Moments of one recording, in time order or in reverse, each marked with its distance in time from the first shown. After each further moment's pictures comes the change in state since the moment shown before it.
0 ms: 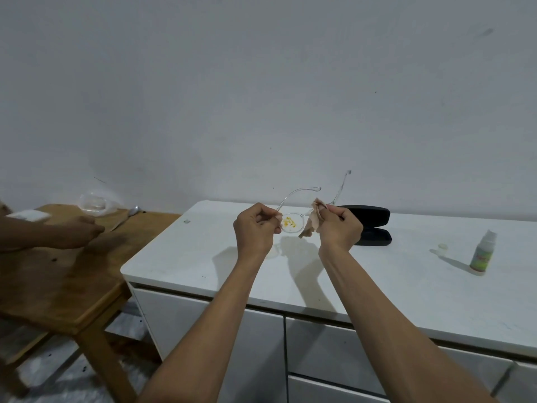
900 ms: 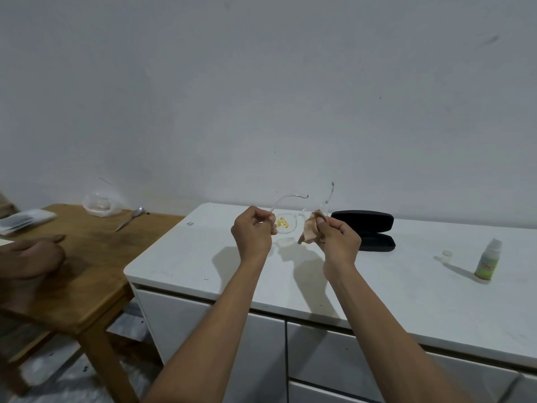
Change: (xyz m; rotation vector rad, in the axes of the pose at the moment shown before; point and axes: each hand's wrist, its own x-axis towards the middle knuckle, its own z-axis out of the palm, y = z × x) left_hand 0.008 -0.002 0.002 0.019 0.164 -0.094; right_hand -0.003 0.013 -0.014 0.036 -0.238 0.120
